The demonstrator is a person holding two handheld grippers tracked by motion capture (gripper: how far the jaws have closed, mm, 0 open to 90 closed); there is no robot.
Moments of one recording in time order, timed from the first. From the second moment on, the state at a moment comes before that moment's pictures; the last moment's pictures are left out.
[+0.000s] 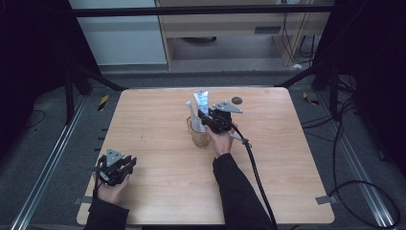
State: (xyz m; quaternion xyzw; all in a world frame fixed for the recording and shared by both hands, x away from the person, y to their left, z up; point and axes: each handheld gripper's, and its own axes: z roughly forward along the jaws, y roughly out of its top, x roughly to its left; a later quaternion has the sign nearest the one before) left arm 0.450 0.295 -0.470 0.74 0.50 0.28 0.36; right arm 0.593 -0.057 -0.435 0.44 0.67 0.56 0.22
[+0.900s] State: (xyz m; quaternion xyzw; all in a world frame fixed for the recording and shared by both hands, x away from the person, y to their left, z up) left arm 0.450 0.294 -0.470 0.74 0.50 0.28 0.35; right arm 0.560 -0.078 -0.425 0.41 0.72 0.52 0.23
